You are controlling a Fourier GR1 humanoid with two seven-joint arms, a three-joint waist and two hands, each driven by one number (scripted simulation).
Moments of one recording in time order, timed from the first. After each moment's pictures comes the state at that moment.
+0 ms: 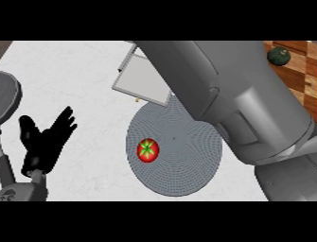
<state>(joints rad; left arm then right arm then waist) -0.08 0.24 -0.01 -1.36 0.19 0.04 0.27 -1.79 -0.02 0.07 -0.39 0.87 -0.27 1.00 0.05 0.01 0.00</state>
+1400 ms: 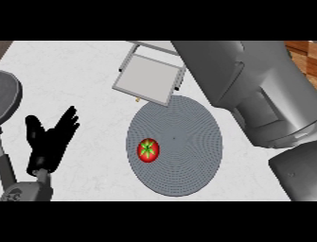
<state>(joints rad) -0.08 0.21 -0.02 -1.37 0.16 0.05 0.27 -1.79 -0.06 -0.05 -0.24 0.87 -0.51 0.86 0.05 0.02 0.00</state>
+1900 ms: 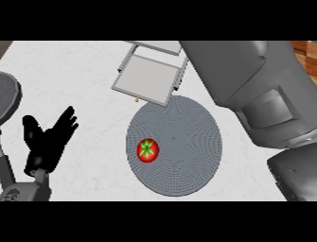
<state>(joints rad) -0.08 0.21 0.00 -1.36 0.17 0.04 0.27 -1.76 -0.06 -0.18 -0.35 0.77 -0.73 0.79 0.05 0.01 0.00</state>
